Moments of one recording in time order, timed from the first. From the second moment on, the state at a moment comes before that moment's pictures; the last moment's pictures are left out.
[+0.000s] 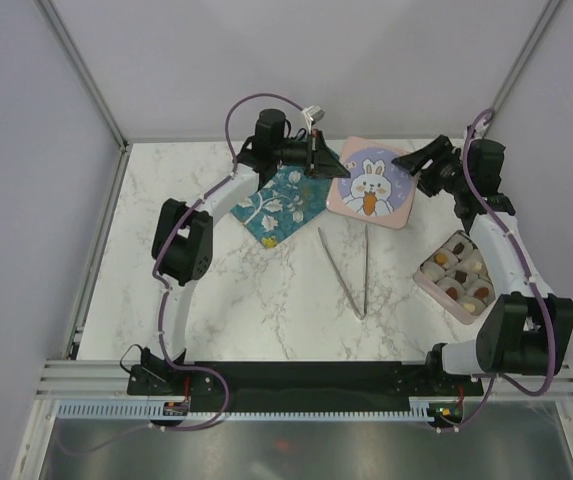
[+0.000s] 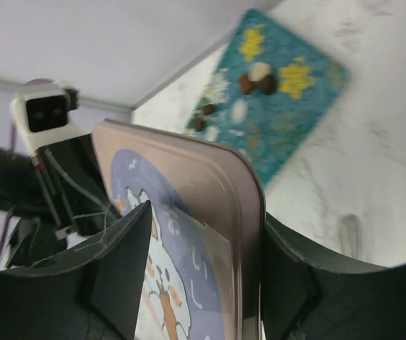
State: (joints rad) left arm -0.47 2.20 1.89 0.12 1.10 -0.92; right arm -0.09 1.41 1.11 -0.01 -0.58 0.85
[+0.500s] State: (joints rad) left arm -0.70 2.44 1.93 0.46 1.10 -1.17; right arm -0.18 1.08 1.20 -0.78 0.27 0.73
